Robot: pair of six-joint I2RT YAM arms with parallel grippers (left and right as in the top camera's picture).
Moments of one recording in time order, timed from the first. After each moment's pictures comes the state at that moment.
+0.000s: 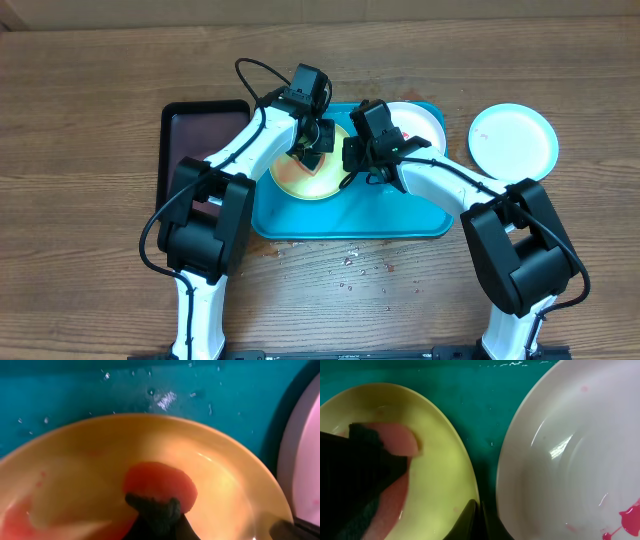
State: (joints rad) left arm -0.39 2.18 1.60 -0.64 0.11 -0.32; right arm 0.50 1.97 1.22 -0.25 0.01 0.46
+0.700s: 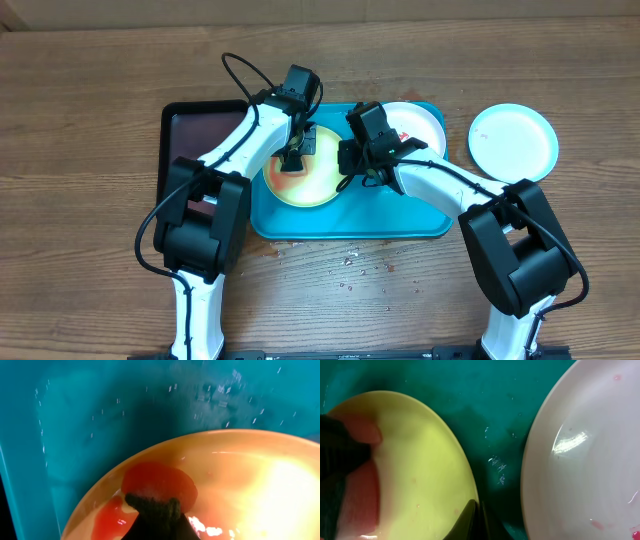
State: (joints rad) left arm -0.36 2.18 1.61 -0.80 -0.10 -0.33; right arm 0.51 1.97 1.22 -0.25 -0.02 0.46
